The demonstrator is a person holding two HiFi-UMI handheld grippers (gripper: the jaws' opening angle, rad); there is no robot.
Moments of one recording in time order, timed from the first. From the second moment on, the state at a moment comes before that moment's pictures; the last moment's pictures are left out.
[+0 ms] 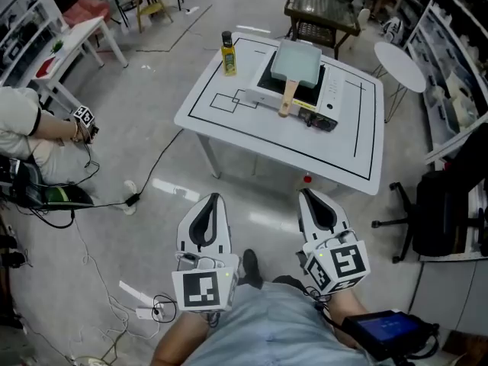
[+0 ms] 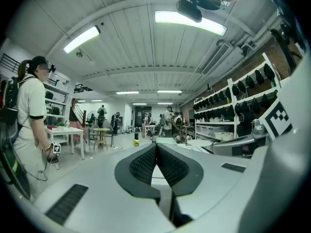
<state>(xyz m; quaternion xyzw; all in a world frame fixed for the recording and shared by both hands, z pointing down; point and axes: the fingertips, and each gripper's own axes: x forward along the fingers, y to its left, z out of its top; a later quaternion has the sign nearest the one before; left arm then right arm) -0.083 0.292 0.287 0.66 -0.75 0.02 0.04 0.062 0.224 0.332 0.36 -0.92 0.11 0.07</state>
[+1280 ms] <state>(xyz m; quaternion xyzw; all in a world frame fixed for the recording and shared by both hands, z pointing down) -0.120 0.053 0.339 0.71 -0.70 0.09 0.08 0.033 0.003 0.378 0.41 -0.89 0.17 0.07</state>
